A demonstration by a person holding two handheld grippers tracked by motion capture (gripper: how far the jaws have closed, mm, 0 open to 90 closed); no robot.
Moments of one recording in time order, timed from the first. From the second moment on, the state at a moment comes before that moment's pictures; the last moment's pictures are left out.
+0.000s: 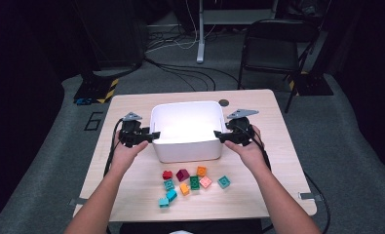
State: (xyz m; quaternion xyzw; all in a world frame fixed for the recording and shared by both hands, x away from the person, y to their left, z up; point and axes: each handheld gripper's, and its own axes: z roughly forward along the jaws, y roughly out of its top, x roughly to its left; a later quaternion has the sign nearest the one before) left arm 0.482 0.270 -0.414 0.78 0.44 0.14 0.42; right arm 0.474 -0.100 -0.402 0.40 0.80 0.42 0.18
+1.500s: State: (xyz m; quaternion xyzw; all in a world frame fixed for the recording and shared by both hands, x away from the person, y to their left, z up) left arm 0.450 0.296 -0.398 0.76 0.42 0.18 0.46; right arm 0.433 -0.134 -0.392 0.39 0.78 0.44 0.21
